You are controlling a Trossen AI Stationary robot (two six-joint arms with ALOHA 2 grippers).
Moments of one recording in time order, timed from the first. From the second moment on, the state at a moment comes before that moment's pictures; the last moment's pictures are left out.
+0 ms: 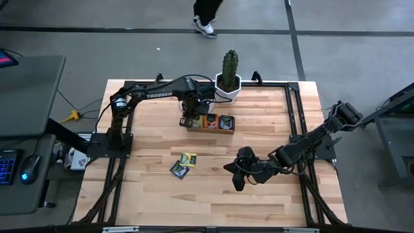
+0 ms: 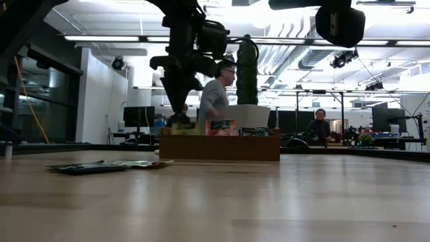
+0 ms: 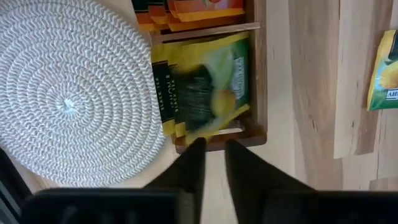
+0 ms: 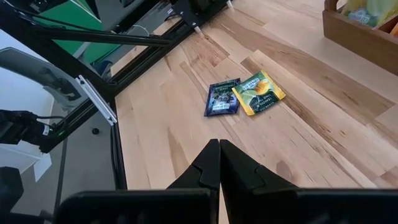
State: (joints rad) left arm 0.33 1.97 1.74 -1.29 -0.02 0.55; right arm 0.55 1.46 0.95 -0.06 0.55 0.99
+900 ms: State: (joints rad) left arm 0.17 1.51 1.49 -1.17 -0.06 0.46; right arm 0.55 1.46 0.95 -0.07 0.55 0.96
